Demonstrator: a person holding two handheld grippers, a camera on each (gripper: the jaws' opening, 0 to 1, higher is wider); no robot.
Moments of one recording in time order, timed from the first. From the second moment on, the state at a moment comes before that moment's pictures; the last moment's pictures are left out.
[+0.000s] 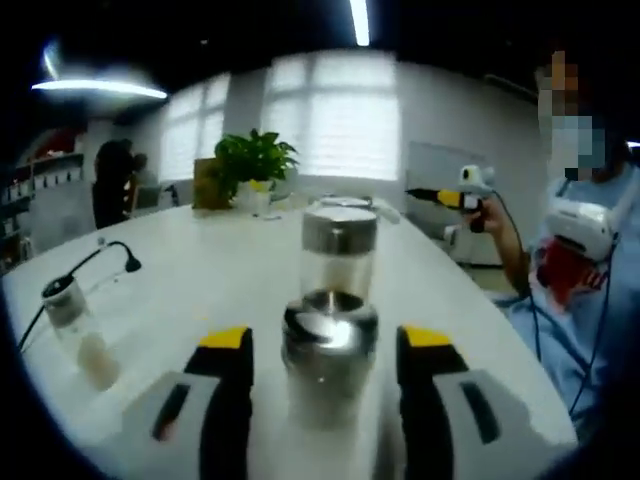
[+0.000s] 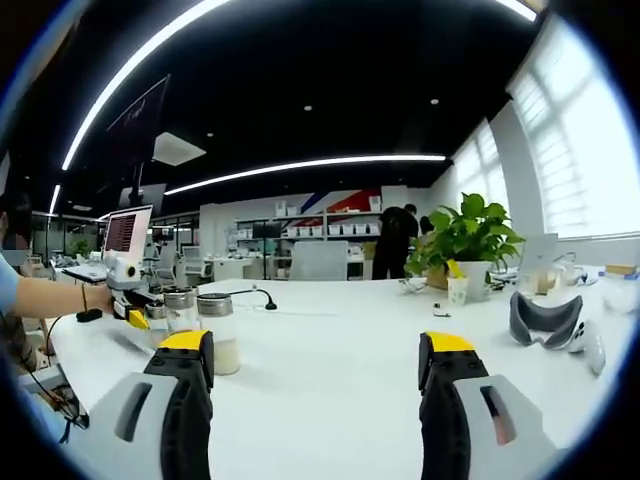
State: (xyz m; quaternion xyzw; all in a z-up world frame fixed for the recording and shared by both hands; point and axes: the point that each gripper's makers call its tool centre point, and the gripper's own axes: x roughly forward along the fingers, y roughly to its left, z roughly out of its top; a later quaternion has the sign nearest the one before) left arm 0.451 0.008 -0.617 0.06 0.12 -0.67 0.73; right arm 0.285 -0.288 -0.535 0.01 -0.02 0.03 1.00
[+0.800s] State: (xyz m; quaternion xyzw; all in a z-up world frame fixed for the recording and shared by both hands) left arm 0.450 0.013 -0.615 0.08 0.10 -0.64 0.76; right arm 0.286 -0.290 -0.538 0.01 -0.01 0.03 1.00
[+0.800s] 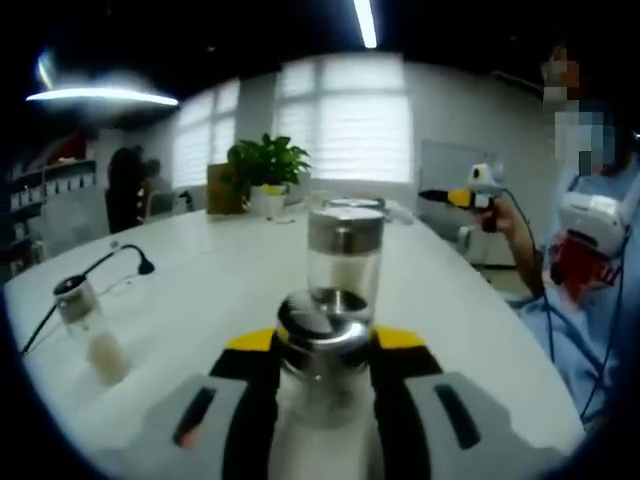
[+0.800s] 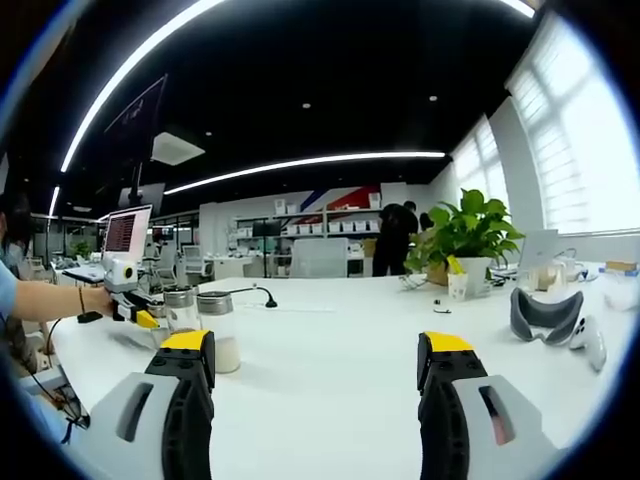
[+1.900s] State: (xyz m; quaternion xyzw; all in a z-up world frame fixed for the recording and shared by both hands) left arm 0.470 0.035 -0.618 0.06 0.10 -0.34 0.93; right arm 0.288 -0.283 -0.544 0.02 0.00 0.04 1.00
